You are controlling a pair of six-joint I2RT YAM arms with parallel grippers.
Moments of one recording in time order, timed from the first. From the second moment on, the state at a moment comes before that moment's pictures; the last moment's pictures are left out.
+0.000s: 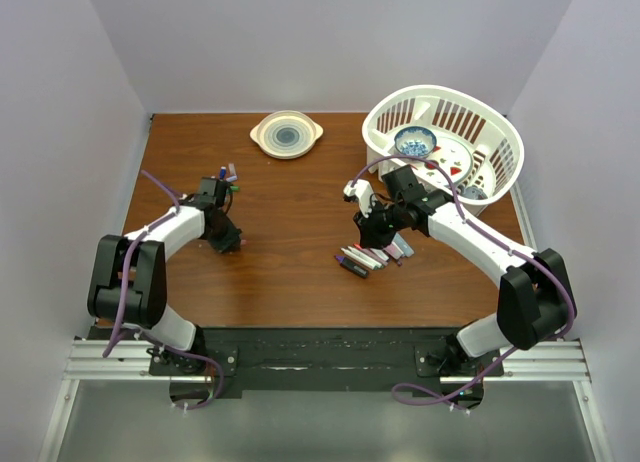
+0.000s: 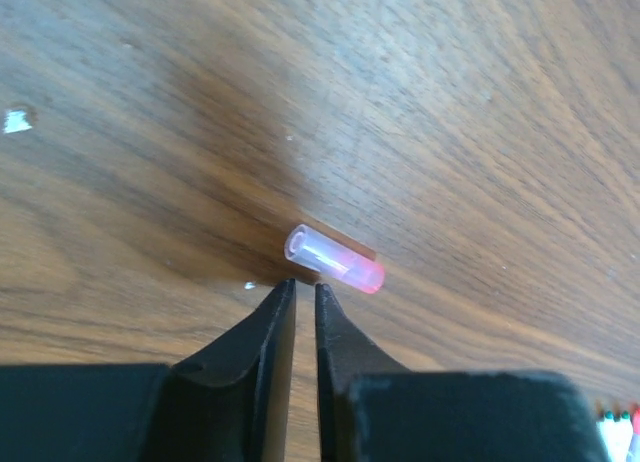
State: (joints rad) left arm -0.14 1.56 0.85 -0.52 -0.05 -0.83; right arm 0.49 1.47 1.05 -0.61 -0.47 -0.40
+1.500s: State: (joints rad) left arm -0.03 1.87 1.17 -0.40 0.06 -0.69; right arm 0.49 1.47 1.05 -0.62 -0.47 -0.41
